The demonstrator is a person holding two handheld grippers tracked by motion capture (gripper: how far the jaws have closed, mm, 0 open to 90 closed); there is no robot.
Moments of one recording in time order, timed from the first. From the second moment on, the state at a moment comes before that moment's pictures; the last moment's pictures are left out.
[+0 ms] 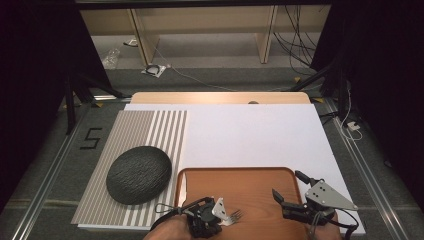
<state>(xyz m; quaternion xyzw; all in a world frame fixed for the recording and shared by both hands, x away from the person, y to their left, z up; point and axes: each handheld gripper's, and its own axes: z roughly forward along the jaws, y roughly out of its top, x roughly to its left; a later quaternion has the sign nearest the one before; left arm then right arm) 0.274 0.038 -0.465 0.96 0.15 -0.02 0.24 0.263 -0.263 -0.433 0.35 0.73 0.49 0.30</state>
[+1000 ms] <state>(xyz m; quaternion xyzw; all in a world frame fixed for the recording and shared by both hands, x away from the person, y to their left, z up) 0.300 0.067 -0.465 0.95 0.20 0.00 0.24 0.262 -0.264 -0.433 0.35 0.73 0.49 0.30</state>
